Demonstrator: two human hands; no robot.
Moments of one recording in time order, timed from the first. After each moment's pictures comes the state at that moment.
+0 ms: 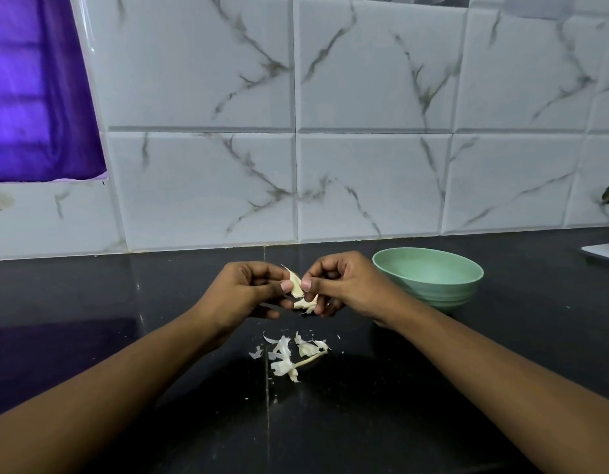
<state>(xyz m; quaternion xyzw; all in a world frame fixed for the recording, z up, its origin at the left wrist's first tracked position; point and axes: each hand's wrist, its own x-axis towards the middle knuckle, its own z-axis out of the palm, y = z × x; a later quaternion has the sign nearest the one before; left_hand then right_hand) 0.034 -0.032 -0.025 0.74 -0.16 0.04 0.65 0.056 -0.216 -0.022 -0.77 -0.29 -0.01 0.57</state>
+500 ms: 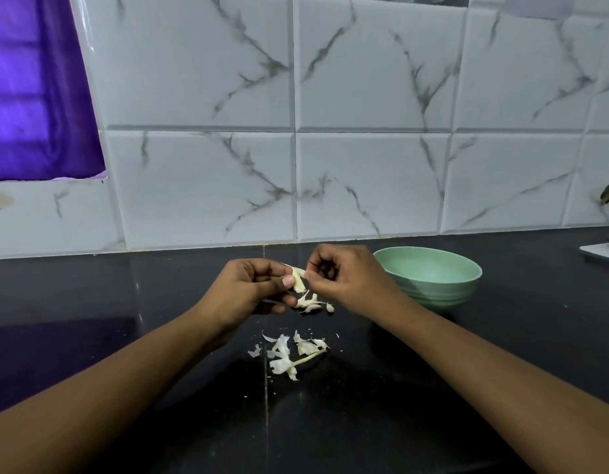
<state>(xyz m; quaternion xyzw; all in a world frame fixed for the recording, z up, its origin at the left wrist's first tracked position) 0.034 -0.037 -0.025 0.72 -0.17 0.04 0.67 0.054 -0.218 -0.017 -0.84 -0.33 -0.25 0.36</state>
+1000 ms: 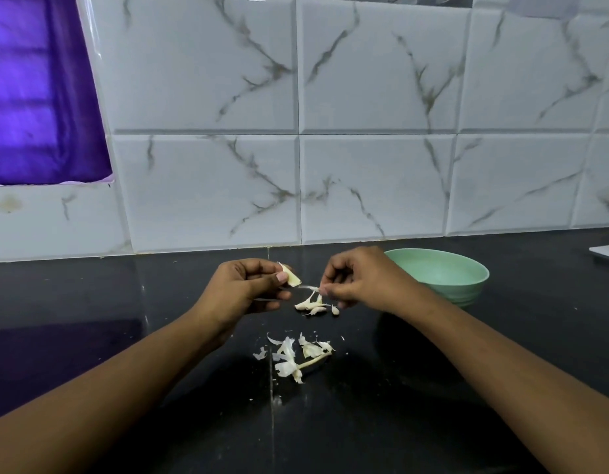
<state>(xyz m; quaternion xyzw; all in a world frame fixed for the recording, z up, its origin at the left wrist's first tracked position) 0.037 -0.029 -0.025 0.70 -0.13 0.06 0.70 0.059 -0.232 -0.007 -0.88 -0.29 -0.11 0.36</state>
